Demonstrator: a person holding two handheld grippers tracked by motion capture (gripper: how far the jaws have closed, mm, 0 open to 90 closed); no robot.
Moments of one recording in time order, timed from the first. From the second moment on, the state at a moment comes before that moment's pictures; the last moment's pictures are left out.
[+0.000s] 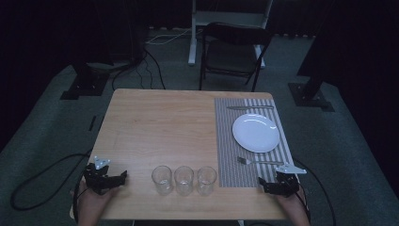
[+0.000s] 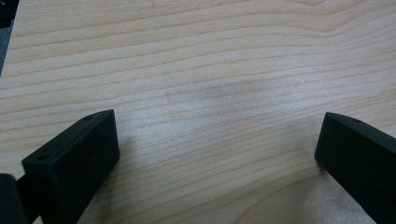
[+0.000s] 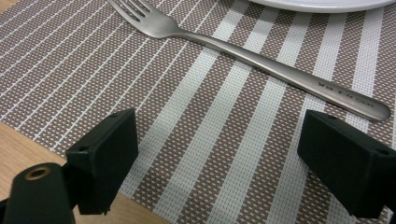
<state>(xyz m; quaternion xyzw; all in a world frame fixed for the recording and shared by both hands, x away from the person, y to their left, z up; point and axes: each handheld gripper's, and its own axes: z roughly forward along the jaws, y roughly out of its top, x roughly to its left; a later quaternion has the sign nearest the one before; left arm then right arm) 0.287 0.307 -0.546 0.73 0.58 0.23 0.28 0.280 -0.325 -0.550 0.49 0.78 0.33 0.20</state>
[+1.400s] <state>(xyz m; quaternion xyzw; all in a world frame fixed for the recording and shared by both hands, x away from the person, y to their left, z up) 0.289 0.305 -0.546 0.73 0.57 0.23 0.28 0.281 -0.319 -0.536 0.45 0.82 0.32 0.16</state>
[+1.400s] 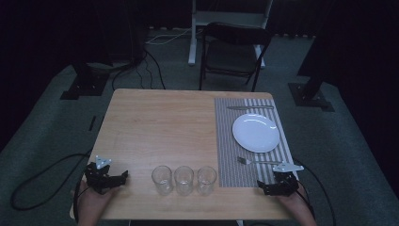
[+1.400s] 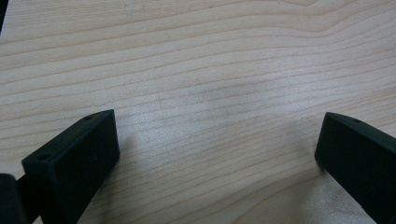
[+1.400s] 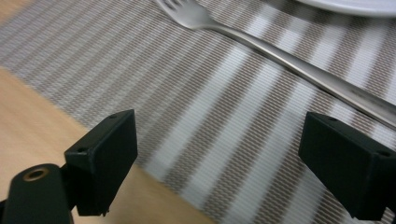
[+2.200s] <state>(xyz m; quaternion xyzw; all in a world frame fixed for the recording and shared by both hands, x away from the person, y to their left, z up) 0.289 0.305 -0.546 0.73 0.57 0.23 0.28 0.274 -0.254 -0.492 0.34 0.83 0.41 0.12</state>
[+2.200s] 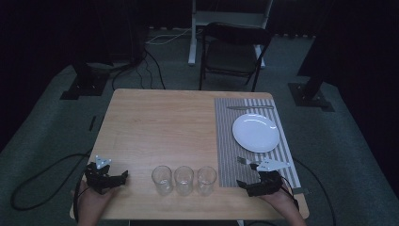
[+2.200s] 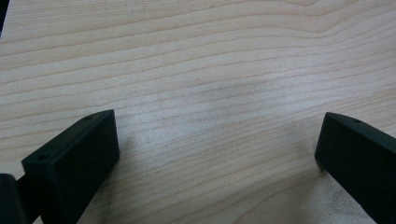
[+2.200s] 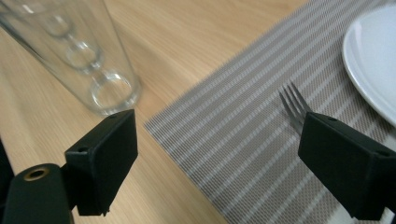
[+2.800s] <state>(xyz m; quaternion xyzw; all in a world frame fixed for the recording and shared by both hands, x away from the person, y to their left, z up) 0.289 0.305 -0.546 0.73 0.57 0.23 0.28 0.266 -0.214 -0.484 0.28 0.85 0.43 0.09</state>
